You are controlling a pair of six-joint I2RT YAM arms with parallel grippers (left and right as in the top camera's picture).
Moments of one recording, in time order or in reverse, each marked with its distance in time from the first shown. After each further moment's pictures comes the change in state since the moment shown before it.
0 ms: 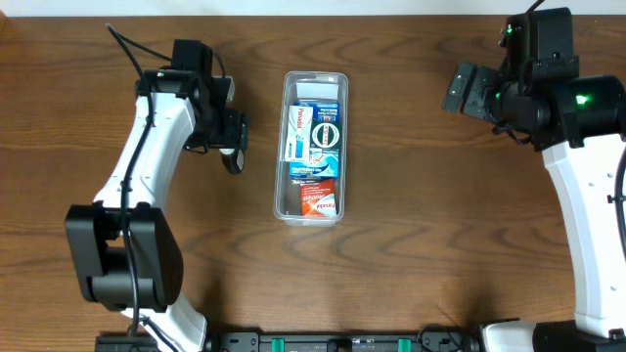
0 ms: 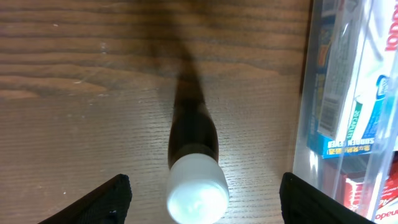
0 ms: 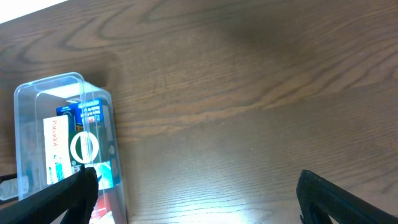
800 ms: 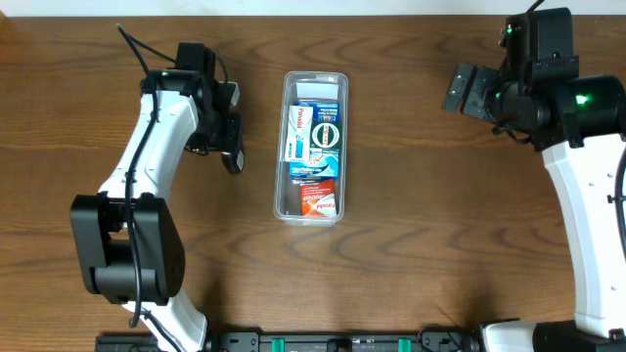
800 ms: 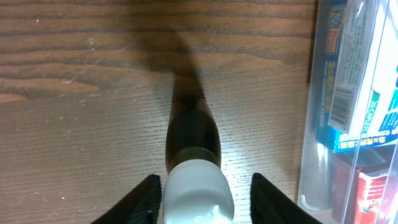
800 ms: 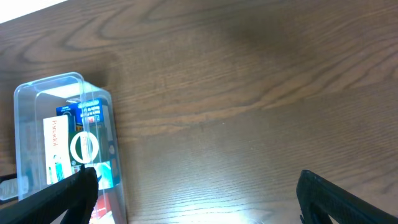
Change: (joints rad) left arm 0.000 0.027 0.000 -0.010 0.002 0.044; right arm 0.000 0.000 0.000 0.000 0.000 0.000
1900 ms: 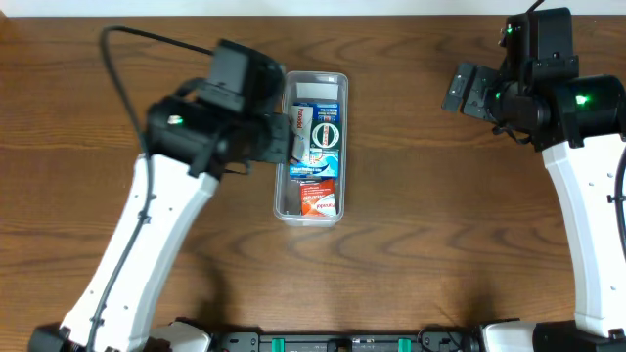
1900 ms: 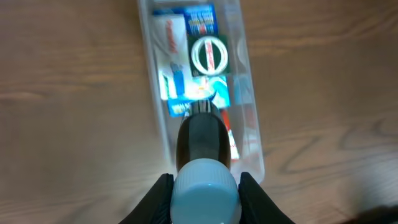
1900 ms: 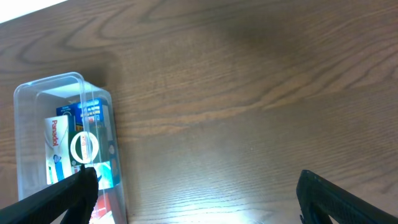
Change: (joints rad) left arm -0.369 -0.361 0.150 -0.190 -0.024 -0.329; right arm 0.000 0.000 0.000 0.000 0.000 0.000
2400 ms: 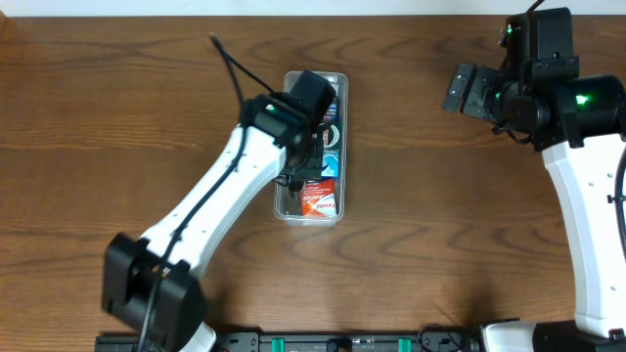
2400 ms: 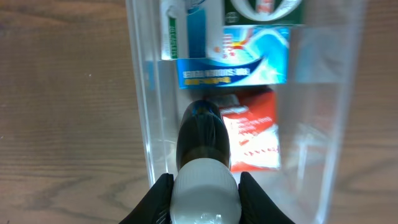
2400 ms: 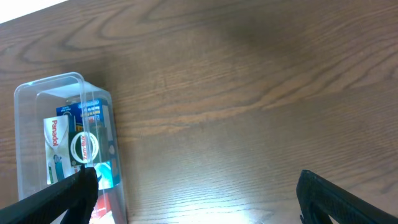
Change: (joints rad) left arm -0.117 0.244 -0.137 0.070 -0.169 -0.177; right arm 0.000 0.000 0.000 0.000 0.000 0.000
